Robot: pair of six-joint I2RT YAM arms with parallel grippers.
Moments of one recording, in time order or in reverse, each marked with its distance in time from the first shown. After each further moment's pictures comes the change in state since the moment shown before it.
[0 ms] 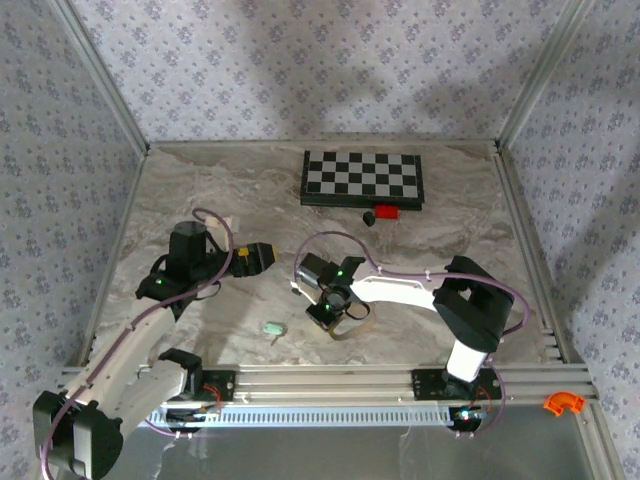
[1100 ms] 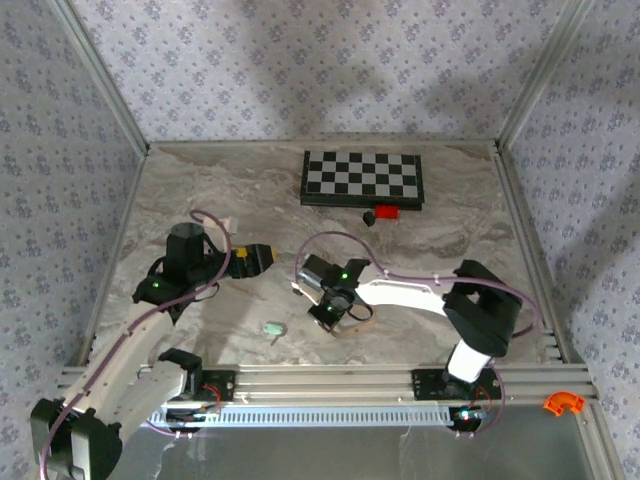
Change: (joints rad) left arm 0.000 -0.038 0.000 -0.014 -0.003 0.017; right arm 0.013 -0.076 -0.037 0.020 0.054 -0.026
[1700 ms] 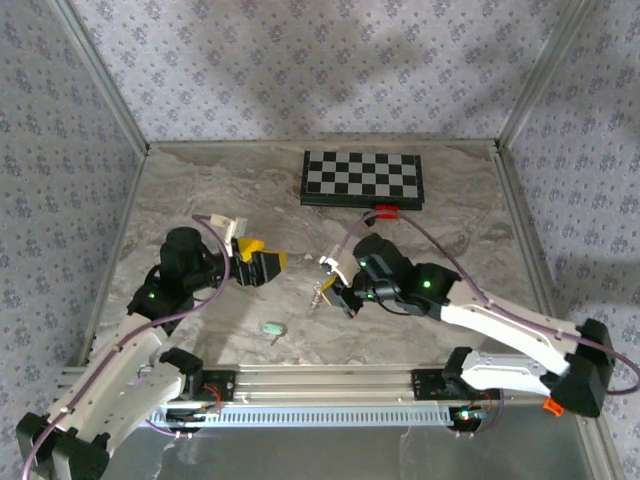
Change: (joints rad) left arm -0.132 -0.092 0.023 0.130 0.085 0.047; right arm -0.084 -0.577 -0.141 0.169 -0.152 -0.067
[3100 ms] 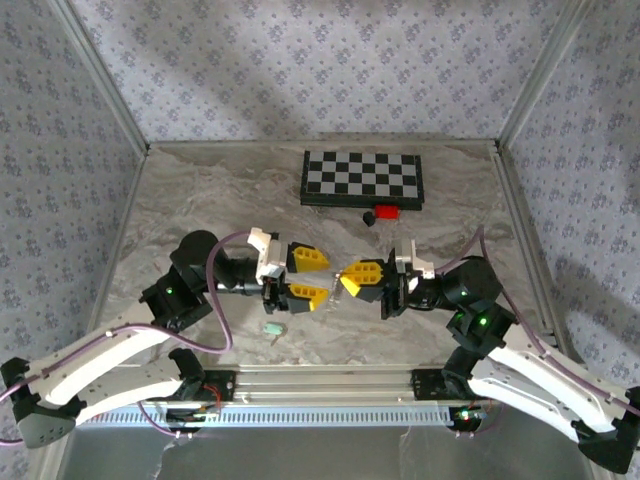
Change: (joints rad) left arm -0.497 0.128 0.223 0.305 0.111 0.360; right arm -0.107 -0.422 -0.262 0.789 -0.332 0.137
